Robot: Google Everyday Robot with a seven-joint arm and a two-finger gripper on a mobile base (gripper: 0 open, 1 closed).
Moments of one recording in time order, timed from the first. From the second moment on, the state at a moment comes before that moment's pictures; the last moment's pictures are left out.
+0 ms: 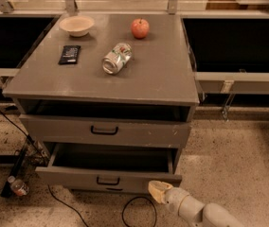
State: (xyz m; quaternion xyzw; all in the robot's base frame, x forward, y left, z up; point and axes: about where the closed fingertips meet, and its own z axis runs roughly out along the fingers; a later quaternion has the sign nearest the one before) arm 0.474 -0.092 0.421 -0.14 0.81 0.32 0.47
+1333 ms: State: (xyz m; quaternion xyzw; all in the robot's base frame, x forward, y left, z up) arm 0.531 -0.064 0.462 -0.12 0.76 0.35 0.53
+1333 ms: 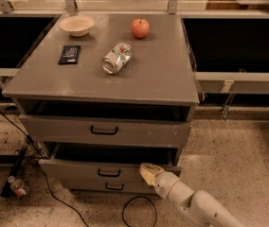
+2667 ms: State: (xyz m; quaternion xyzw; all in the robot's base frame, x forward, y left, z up) arm 0.482 -0.084 0.444 -0.12 0.79 0.37 0.48
